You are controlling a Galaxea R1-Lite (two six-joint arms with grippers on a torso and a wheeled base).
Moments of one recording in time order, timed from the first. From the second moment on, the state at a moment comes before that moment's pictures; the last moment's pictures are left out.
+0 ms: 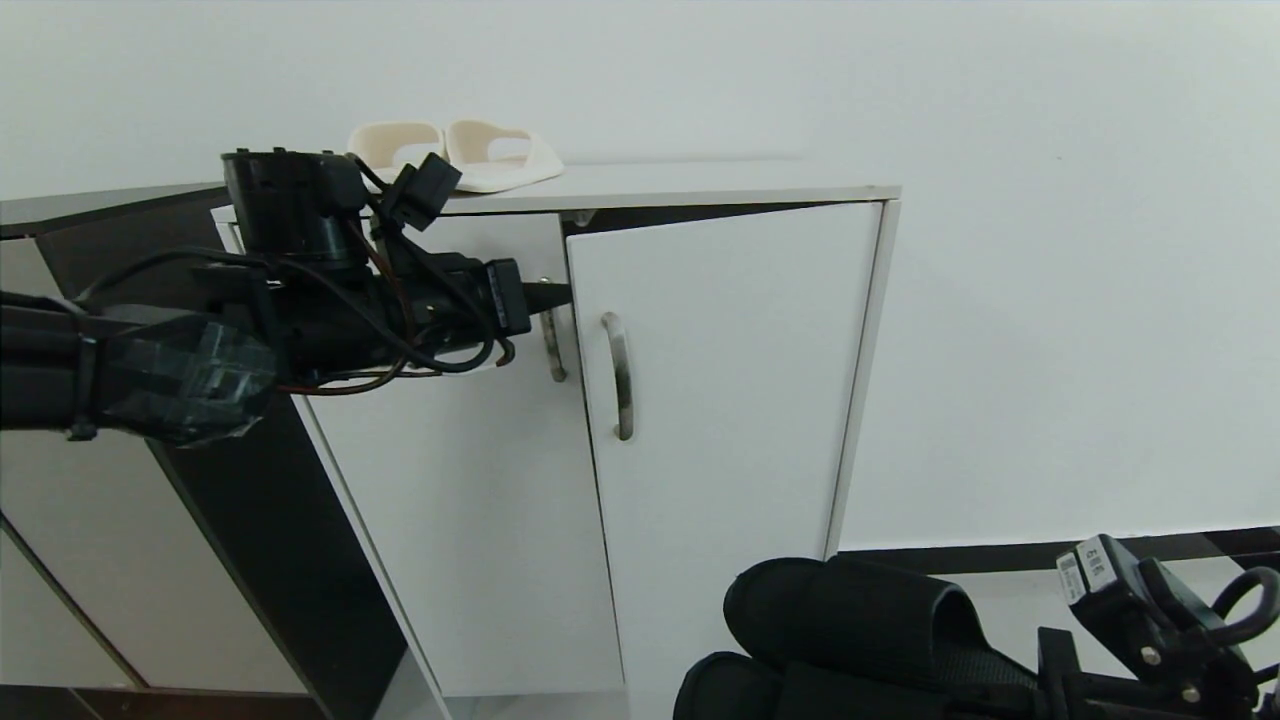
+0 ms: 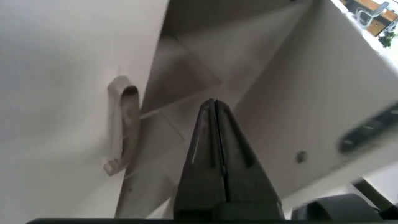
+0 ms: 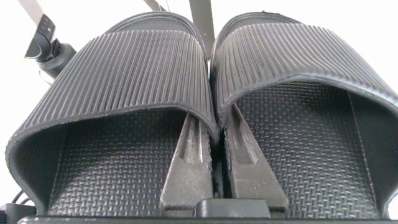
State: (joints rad) left arm -0.27 1.74 -1.18 -0.44 -0.52 -0.27; right arm 0.81 1.36 -0.23 -0.86 0.30 0.11
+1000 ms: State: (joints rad) left arm -0.51 1.67 -1.06 -0.51 -0.42 -0.28; right arm 0.90 1.33 -0.21 -0.86 0.30 0.11
